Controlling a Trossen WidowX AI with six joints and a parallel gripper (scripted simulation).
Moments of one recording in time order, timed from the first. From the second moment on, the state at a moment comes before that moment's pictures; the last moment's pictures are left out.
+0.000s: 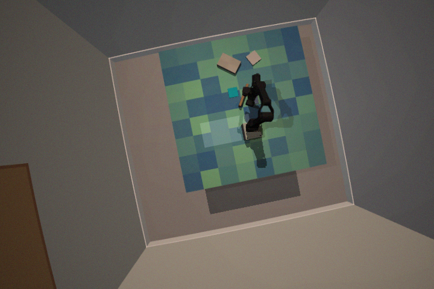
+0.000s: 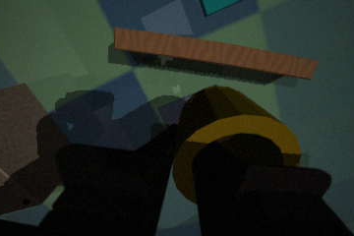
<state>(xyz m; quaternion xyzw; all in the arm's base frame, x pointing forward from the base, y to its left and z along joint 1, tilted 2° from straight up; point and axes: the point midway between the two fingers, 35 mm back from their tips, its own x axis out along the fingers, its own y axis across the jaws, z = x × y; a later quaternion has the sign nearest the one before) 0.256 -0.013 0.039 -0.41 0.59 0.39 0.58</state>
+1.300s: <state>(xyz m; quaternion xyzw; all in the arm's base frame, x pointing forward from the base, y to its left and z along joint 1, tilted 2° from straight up) 0.288 0.066 0.040 -0.41 0.59 0.39 0.58</state>
